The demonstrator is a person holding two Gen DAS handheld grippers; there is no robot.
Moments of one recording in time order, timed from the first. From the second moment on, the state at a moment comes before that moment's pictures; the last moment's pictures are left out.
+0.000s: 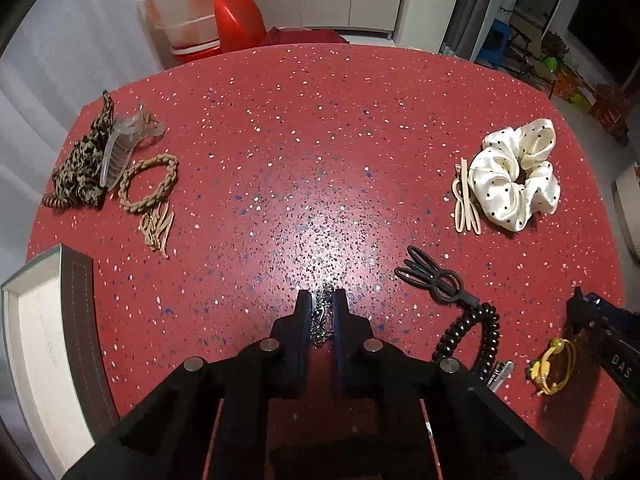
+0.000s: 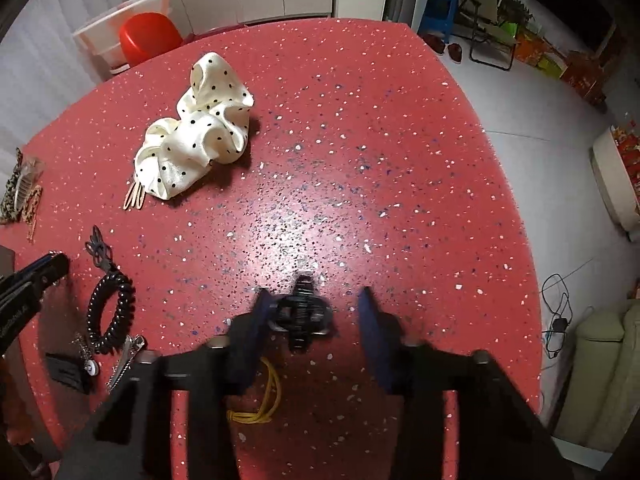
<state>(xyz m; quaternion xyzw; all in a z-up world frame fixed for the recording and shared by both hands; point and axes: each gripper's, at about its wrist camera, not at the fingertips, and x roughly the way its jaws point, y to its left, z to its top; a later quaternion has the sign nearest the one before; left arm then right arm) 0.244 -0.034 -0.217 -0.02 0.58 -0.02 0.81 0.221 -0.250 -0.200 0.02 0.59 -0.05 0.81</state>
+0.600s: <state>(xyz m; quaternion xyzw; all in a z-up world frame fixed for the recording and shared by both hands) 0.181 -0.004 -0.145 -0.03 0.55 -0.06 0.83 0.173 -0.251 -0.133 0.06 0.56 -0.01 0.82</state>
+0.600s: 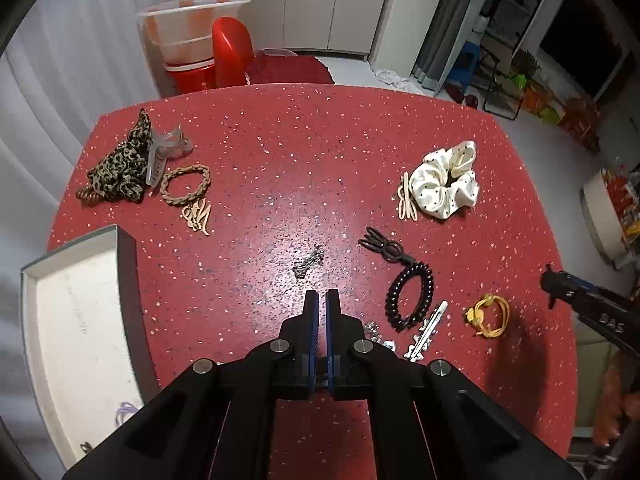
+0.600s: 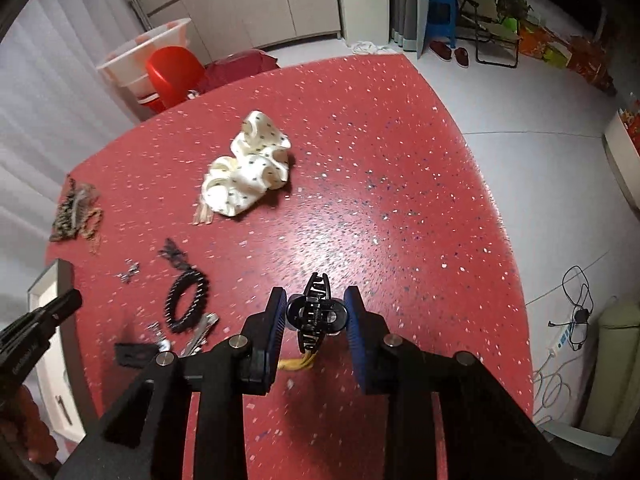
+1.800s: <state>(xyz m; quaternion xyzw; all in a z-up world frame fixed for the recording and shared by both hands) 0.227 -0.020 -0.215 0.02 0.56 -0.03 0.83 0.133 -0.262 -0.151 0.10 0.58 0.00 0.81</state>
